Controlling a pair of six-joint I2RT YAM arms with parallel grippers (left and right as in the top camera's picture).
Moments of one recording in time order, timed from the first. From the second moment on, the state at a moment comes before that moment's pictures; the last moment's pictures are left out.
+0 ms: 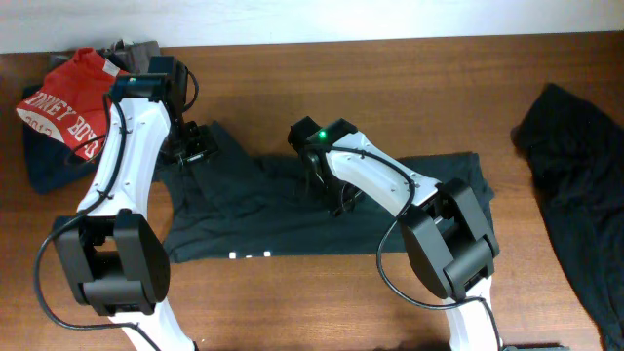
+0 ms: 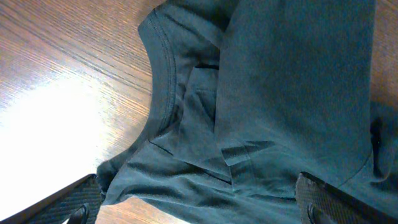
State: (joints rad) left arm -0.02 1.98 1.76 -1.32 -0.13 -0.48; right arm 0.61 2.16 1.67 -1.21 0.20 0.02
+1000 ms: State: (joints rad) left arm -0.22 1.99 1.50 -1.08 0.01 -0.39; right arm 0.15 2.16 1.62 -1.22 -0.11 0.20
